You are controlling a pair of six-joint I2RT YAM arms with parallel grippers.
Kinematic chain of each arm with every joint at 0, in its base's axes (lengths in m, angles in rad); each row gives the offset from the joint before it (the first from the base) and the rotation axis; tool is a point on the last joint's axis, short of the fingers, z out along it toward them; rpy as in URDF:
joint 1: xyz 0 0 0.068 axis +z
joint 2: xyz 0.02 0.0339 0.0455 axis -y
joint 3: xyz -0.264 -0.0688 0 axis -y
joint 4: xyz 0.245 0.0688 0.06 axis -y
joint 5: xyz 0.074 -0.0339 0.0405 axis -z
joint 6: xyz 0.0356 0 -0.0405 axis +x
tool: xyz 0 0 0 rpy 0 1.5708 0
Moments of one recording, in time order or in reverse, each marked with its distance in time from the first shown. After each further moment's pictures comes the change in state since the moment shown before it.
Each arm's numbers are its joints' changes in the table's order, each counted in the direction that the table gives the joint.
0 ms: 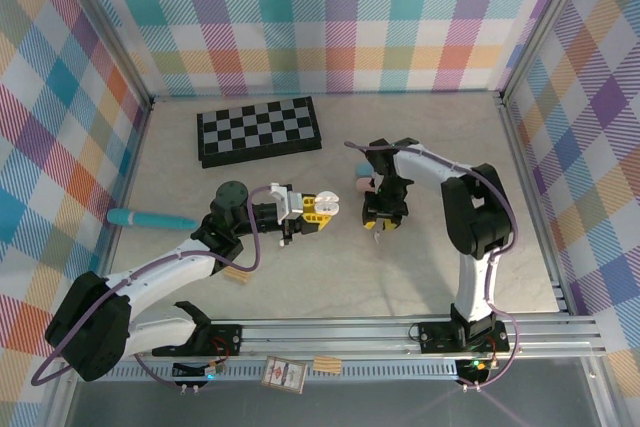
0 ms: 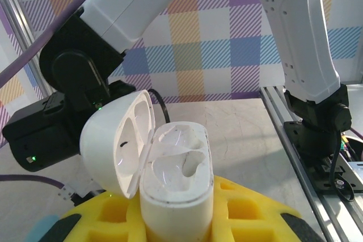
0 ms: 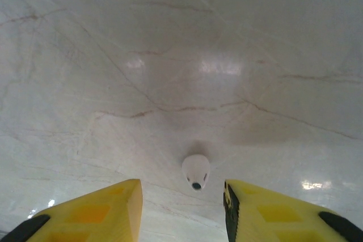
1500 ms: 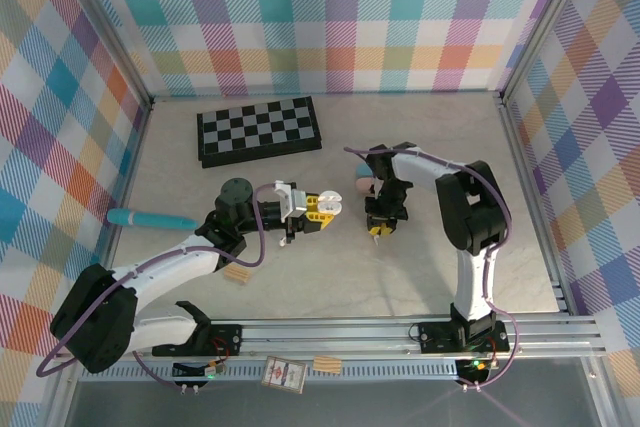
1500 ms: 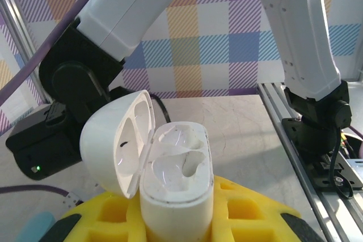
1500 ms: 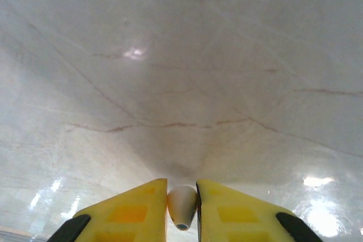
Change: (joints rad) left arm 0.000 -0.050 0.021 -0.001 0.003 0.000; right arm -0.006 -0.016 -0.039 0.017 -0.027 -0.014
